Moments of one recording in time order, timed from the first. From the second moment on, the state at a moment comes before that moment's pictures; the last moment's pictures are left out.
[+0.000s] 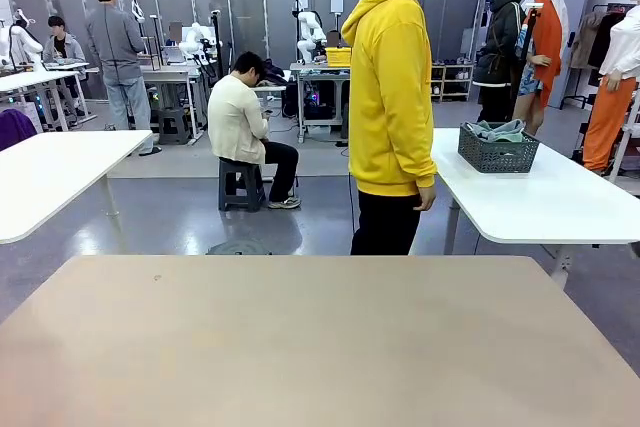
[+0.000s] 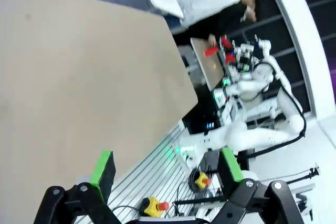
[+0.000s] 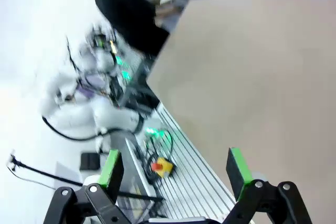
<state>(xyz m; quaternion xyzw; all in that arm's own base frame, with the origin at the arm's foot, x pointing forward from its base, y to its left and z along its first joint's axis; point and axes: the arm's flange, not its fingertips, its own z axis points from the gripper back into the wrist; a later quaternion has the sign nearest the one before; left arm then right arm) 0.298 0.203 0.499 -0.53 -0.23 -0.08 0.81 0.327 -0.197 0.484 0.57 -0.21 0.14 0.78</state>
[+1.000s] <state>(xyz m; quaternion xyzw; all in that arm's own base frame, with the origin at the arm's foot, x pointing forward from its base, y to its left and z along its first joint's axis) 0.273 0.257 0.477 -0.54 -0.27 -0.01 0.80 0.305 -0.246 0.462 0.59 -0.25 0.07 0.76</state>
